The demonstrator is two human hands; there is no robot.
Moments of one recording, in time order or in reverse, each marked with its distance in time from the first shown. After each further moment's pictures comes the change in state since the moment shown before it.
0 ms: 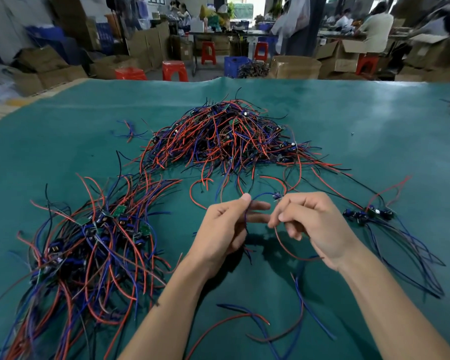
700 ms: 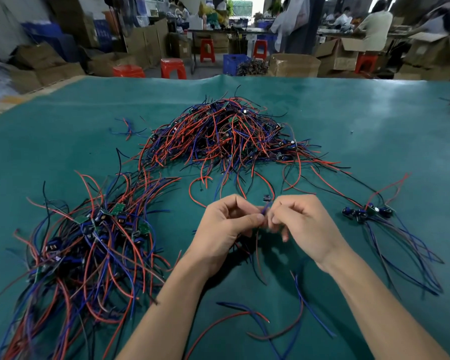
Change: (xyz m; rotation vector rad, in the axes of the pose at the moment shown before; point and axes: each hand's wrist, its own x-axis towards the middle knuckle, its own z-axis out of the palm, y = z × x) left_hand -0.003 0.002 0.006 -0.086 0.039 -0.005; right_hand 0.001 0.012 0.011 -0.220 0.108 -0.012
